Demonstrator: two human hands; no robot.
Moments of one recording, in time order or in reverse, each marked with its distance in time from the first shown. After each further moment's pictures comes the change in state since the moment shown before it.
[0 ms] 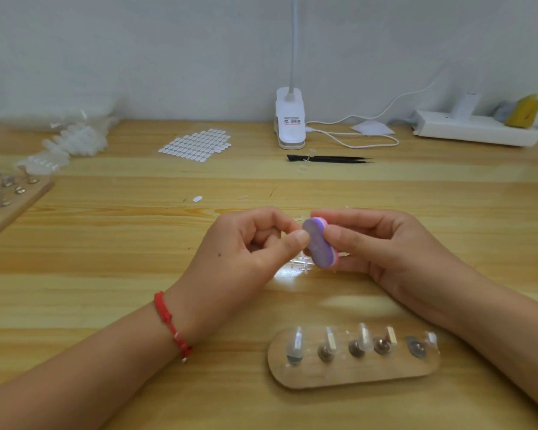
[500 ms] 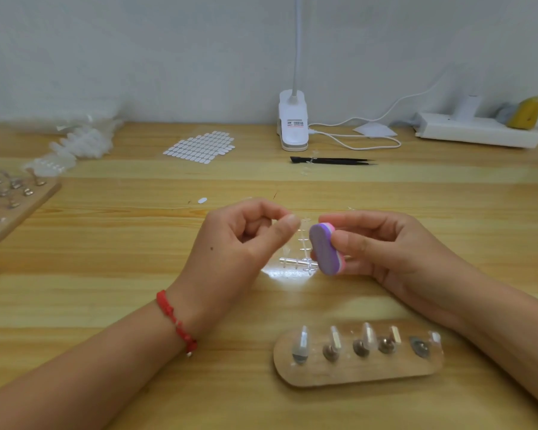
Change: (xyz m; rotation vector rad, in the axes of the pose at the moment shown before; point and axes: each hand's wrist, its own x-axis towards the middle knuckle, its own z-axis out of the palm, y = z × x) left_hand 0.001 0.000 -0.002 -0.063 0.117 -0.003; right_hand 0.001 0.000 -0.003 0.014 -0.015 0.014
